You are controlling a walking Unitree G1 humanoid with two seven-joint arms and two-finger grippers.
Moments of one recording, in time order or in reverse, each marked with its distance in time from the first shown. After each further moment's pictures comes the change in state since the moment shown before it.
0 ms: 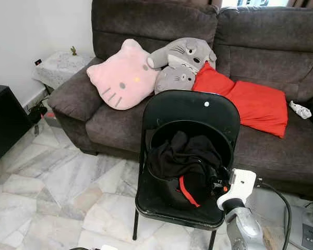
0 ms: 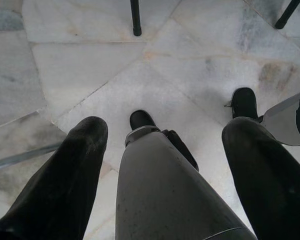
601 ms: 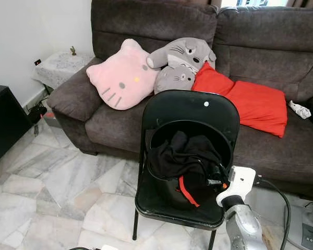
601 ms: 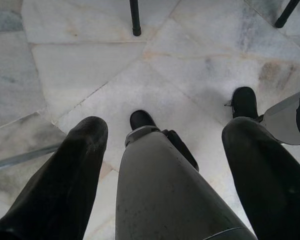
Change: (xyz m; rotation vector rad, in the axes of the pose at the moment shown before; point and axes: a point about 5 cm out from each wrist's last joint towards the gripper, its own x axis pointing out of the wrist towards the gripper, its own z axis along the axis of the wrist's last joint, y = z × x) left arm 0.000 0.000 0.000 0.006 0.000 -0.002; right arm 0.005 0.004 0.009 -0.006 -0.042 0.014
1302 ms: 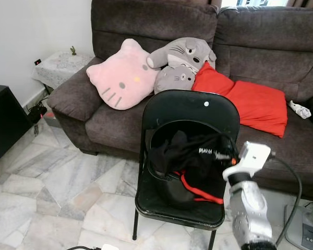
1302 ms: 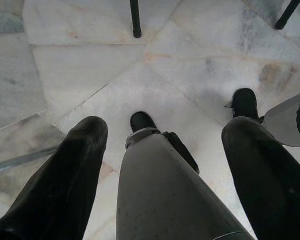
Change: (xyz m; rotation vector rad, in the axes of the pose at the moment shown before) left arm 0.001 0.000 0.002 0.005 -0.005 0.002; right arm 0.032 0.009 0.070 -0.014 -0.259 0.049
